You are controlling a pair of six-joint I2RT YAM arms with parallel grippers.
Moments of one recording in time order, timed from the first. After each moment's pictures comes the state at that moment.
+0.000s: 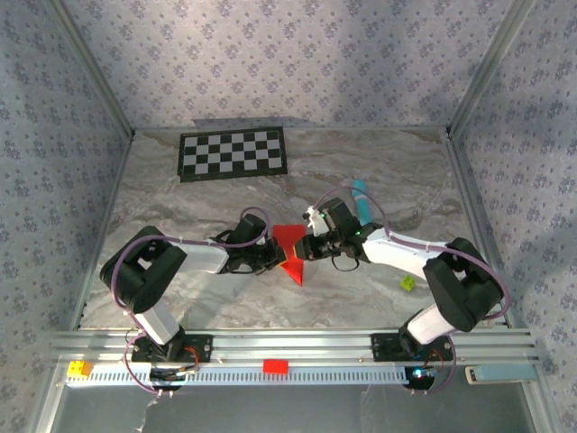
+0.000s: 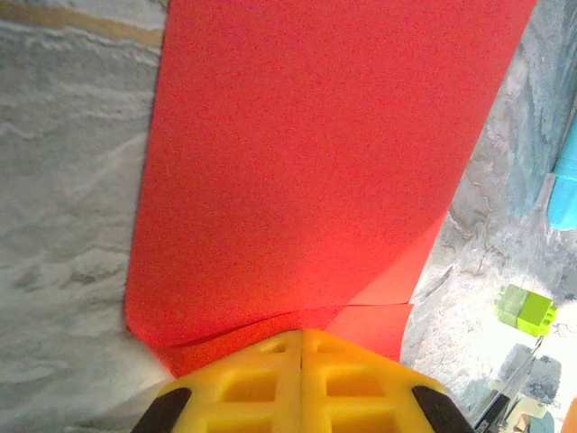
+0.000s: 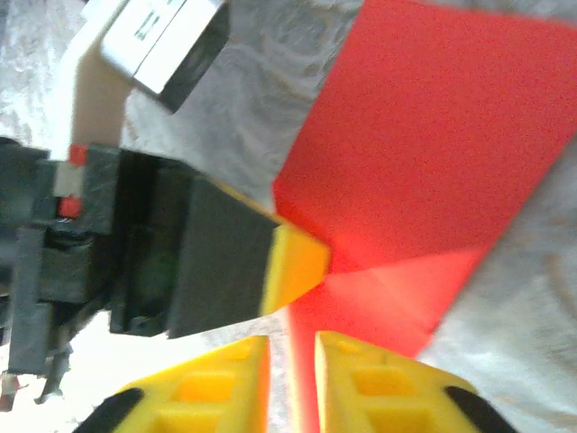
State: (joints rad) left arm -0.72 1.67 0.64 0.17 0.37 -1.12; right arm 0.68 1.51 0.78 -0.14 -0.47 0.45
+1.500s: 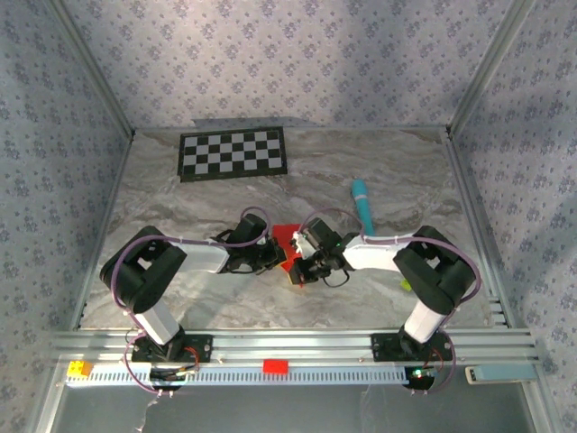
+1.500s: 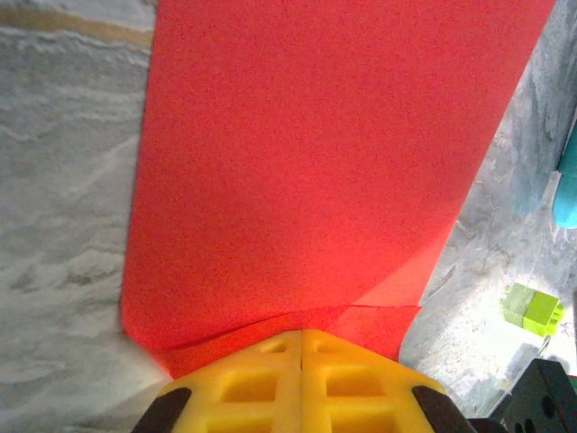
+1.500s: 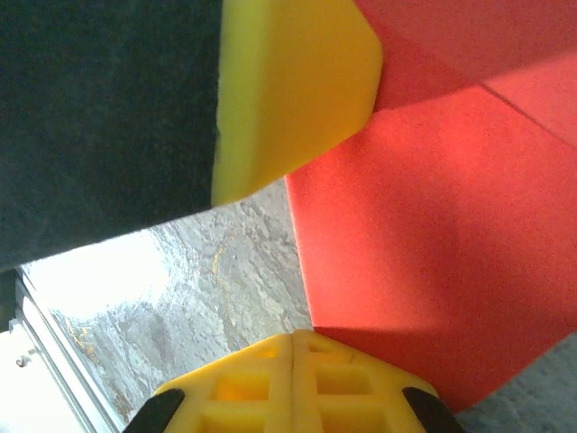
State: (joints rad) left arm -0.72 1.67 0.65 0.15 0.36 -1.11; right arm 0.79 1.67 0.76 -0.17 -0.50 0.49
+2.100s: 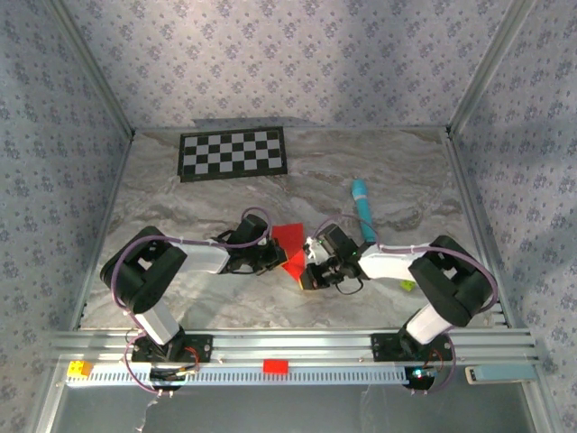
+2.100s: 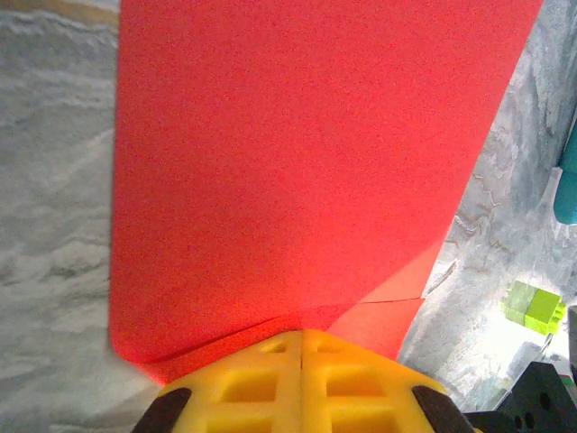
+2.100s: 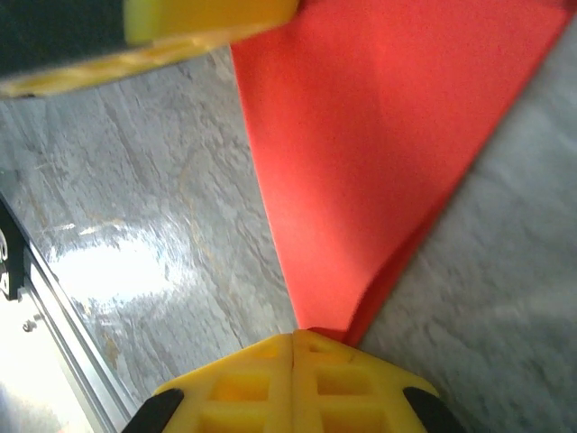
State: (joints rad) left arm -0.73 1.67 0.65 0.15 0.35 -1.11; right arm 0.74 1.55 0.59 -0.10 -0.55 0.48
